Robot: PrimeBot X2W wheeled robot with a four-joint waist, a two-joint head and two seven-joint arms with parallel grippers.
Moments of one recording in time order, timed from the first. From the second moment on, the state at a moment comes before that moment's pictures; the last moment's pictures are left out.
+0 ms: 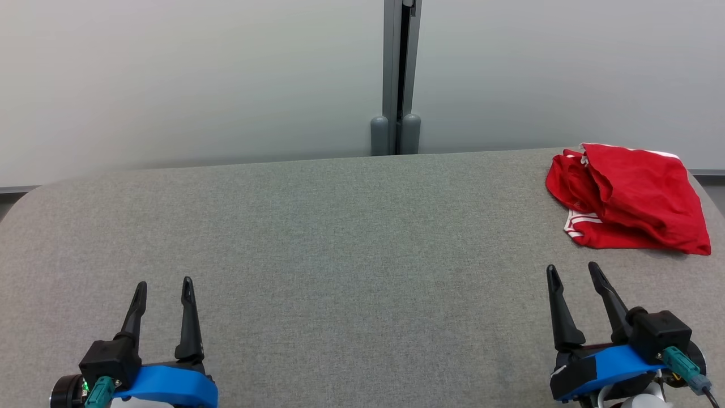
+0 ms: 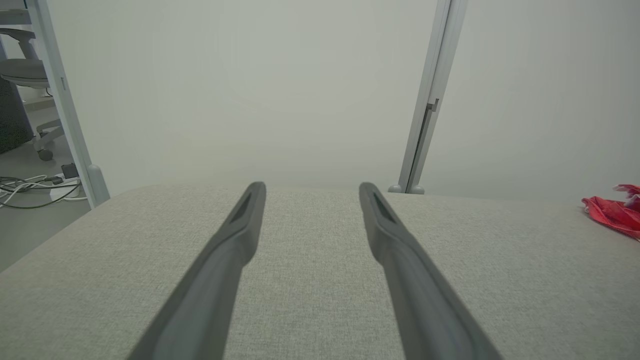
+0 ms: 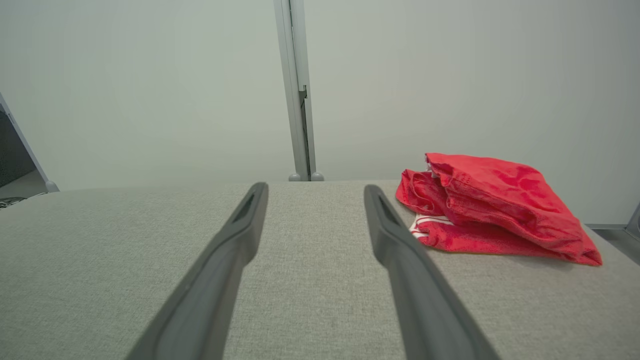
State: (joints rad) left arm -0.05 0.06 0.08 0.32 -0.11 -0.13 -0.26; right arm -0.09 -0.05 -0.03 0.29 0.12 0.13 -0.26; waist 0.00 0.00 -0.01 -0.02
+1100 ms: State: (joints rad) left arm -0.01 0.04 0.09 0.35 -0.54 -0.13 -0.15; right arm -0.06 -0.04 -0.05 0.33 0.55 0.13 -0.15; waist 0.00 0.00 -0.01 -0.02
